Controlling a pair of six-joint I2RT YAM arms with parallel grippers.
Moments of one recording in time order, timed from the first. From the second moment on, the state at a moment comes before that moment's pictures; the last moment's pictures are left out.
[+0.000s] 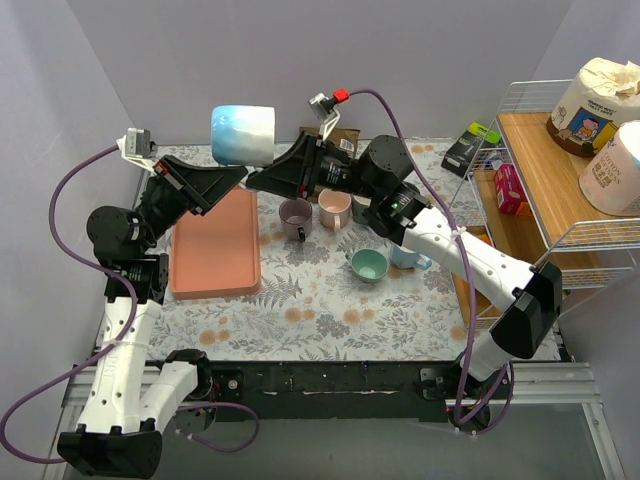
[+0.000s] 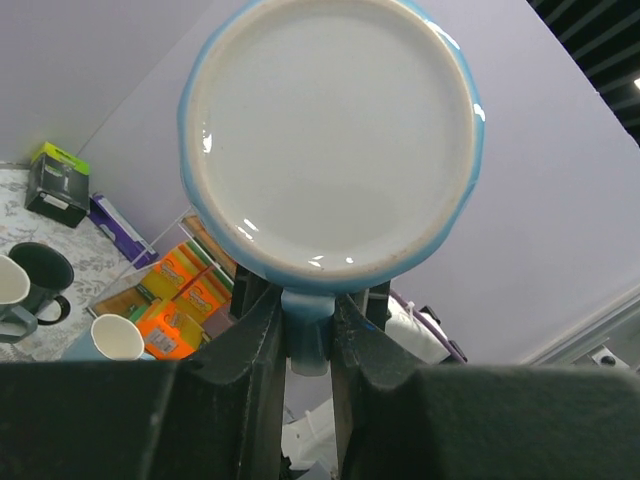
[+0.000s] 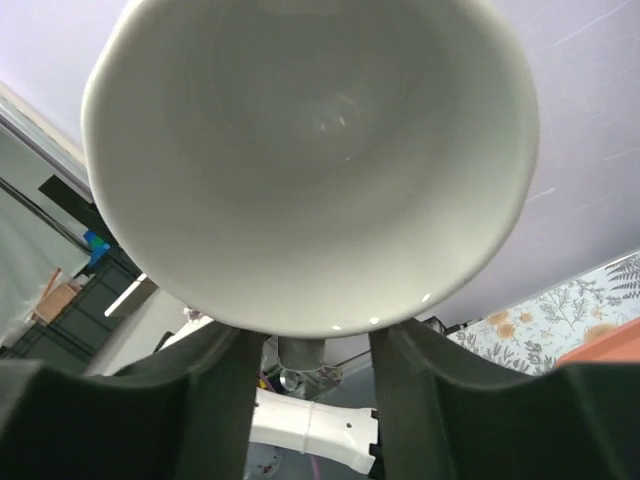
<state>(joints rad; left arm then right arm) -0.06 0.85 1.02 0.38 0.78 -1.30 0.87 1.57 1.54 0.43 -0.61 0.98</state>
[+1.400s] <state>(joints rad) -0.07 0.86 1.04 -0.58 0.11 -0.92 0.89 1.46 1.17 -0.65 -0.05 0.49</state>
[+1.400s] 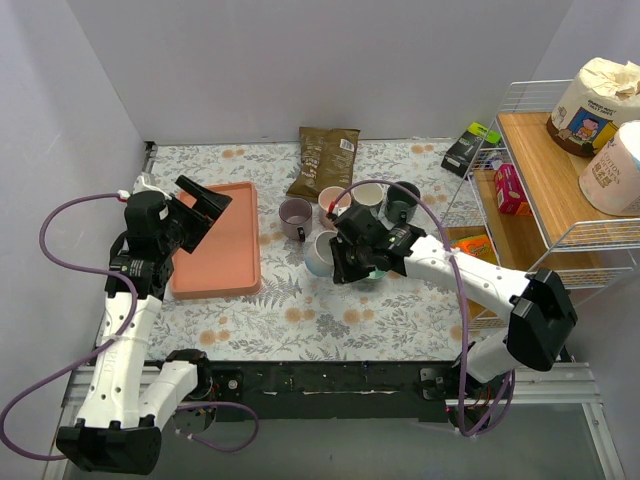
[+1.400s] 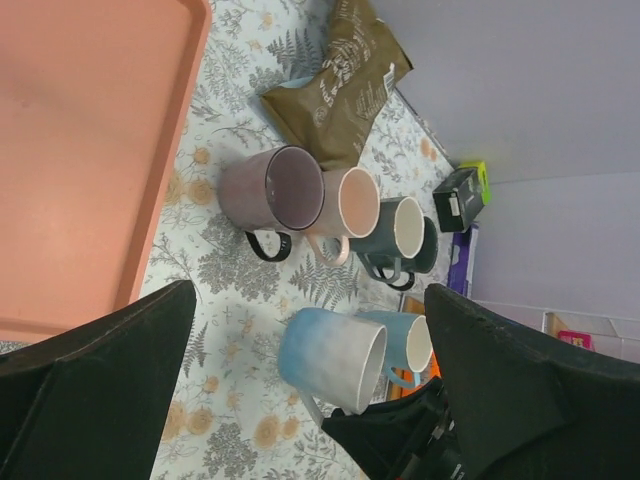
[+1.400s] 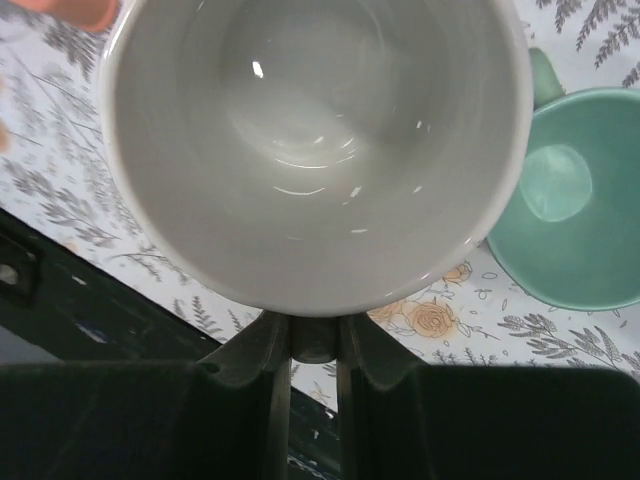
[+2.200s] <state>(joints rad) -0.07 0.91 1.04 -0.60 0.12 -0.89 1.00 1.72 1.23 -0.66 0.16 0.41</state>
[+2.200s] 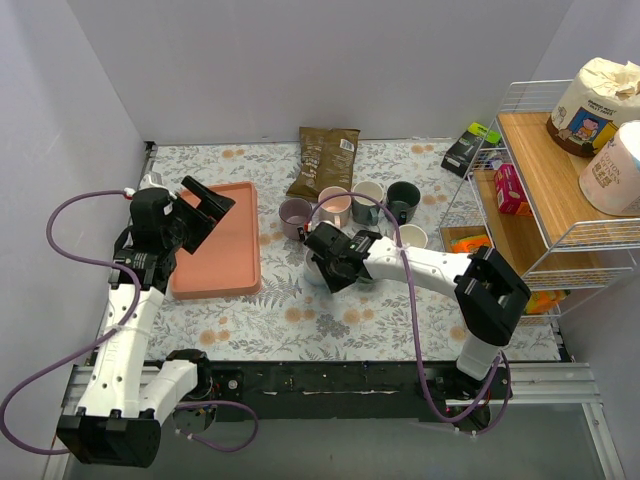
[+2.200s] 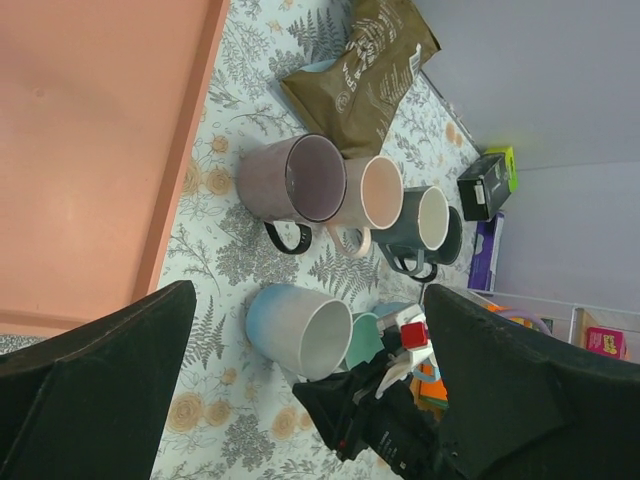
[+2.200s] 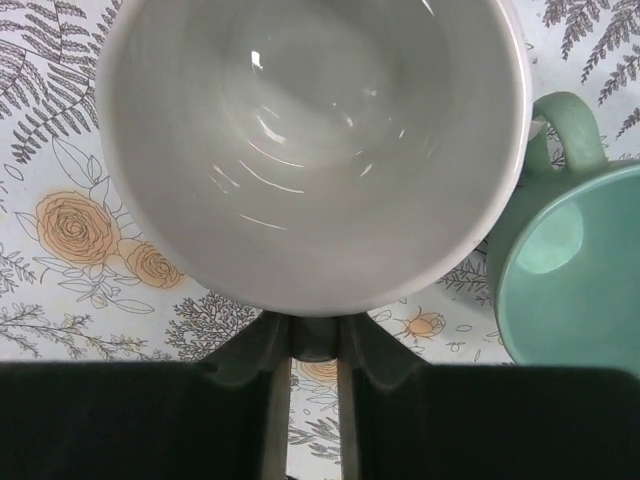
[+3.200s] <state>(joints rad) -0.07 0.98 1.12 -0.74 0.20 -0.86 0.98 1.01 1.32 -0.76 0.34 0.28</state>
